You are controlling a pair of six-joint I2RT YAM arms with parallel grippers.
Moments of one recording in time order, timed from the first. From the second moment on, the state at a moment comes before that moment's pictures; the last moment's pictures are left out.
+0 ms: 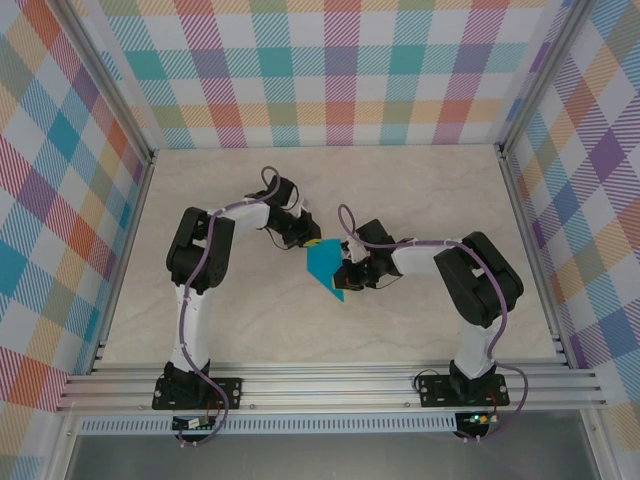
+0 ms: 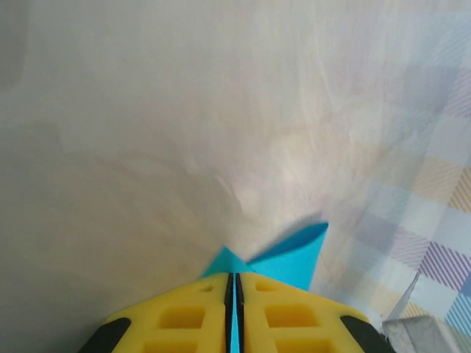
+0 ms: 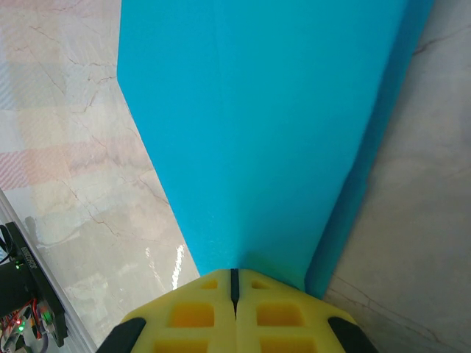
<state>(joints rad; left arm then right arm) -0.35 2.22 1.53 -0.46 0.66 -0.62 0.58 1.85 0.91 -0.19 -0.63 0.52</state>
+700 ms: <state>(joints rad) -0.23 1.76 1.33 -0.41 0.64 -0.59 0.54 1.61 0.93 -0.36 -0.58 0.45</state>
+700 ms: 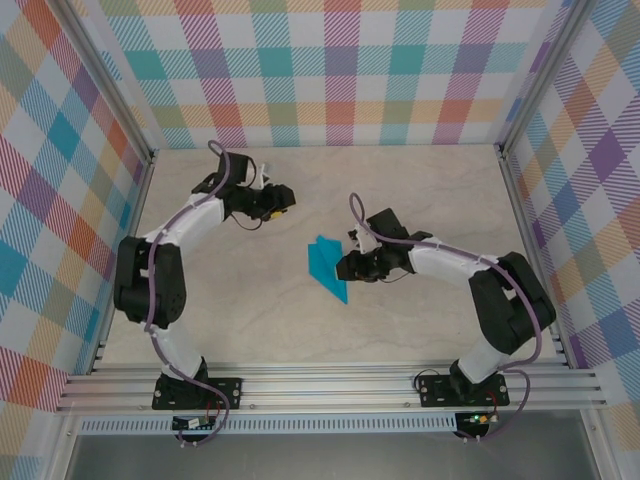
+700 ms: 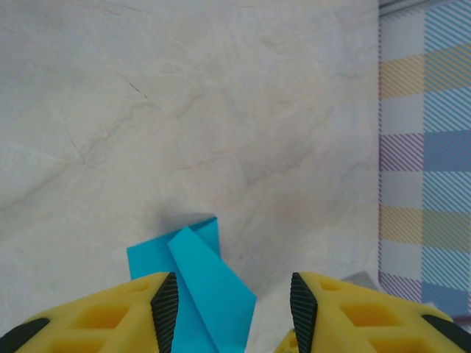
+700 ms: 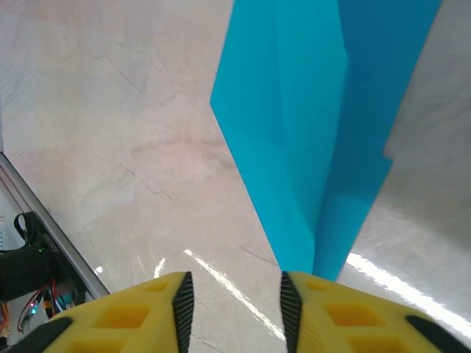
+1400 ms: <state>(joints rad) -0.44 1.99 1.19 -0.16 0.70 -0.77 0.44 1.57 0.89 -0.26 -0.53 0.52</state>
